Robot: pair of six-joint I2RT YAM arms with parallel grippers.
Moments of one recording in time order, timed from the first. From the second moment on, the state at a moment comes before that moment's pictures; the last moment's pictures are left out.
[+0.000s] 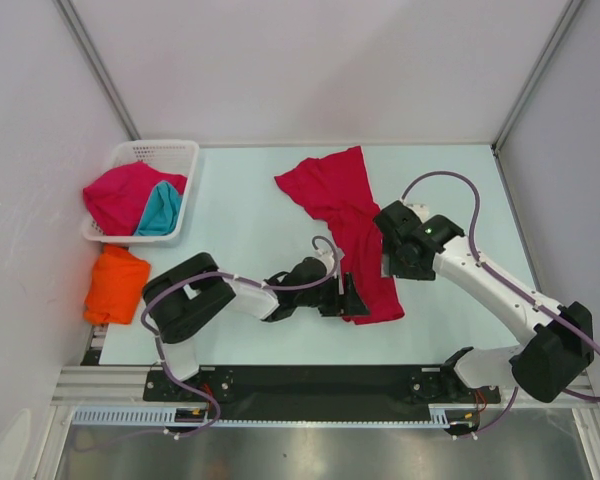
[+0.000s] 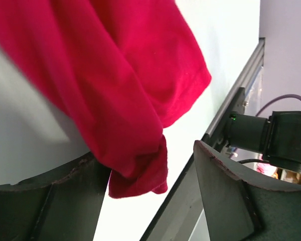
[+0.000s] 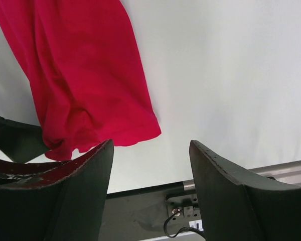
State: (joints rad) left arm -0.97 1.82 0.70 0.51 0.31 -0.96; right arm 0.63 1.31 1.16 -1.10 0.37 0.67
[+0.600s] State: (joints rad) left arm -0.98 1.88 0.68 0.58 0.35 -1.00; right arm 0.60 1.29 1.13 -1.09 0.34 0.68
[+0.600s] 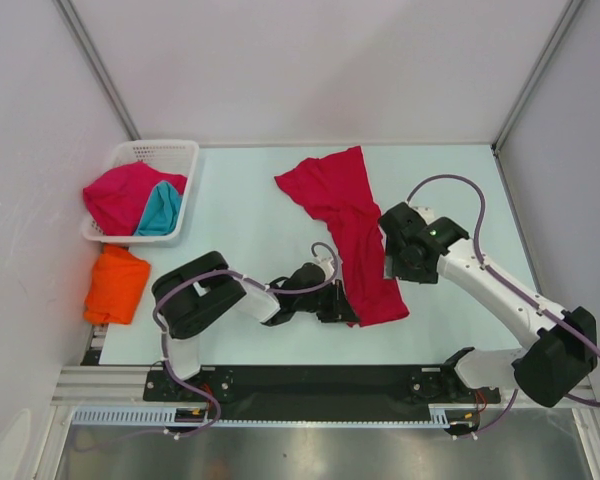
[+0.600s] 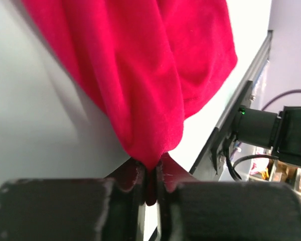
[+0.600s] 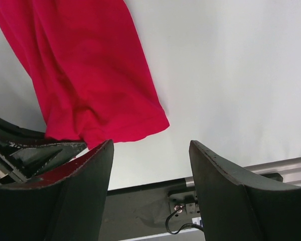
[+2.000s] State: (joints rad) left arm -0.84 1.73 0.58 0.49 0.49 -0.98; right arm 0.67 1.32 0.75 -0.76 0.08 0.82
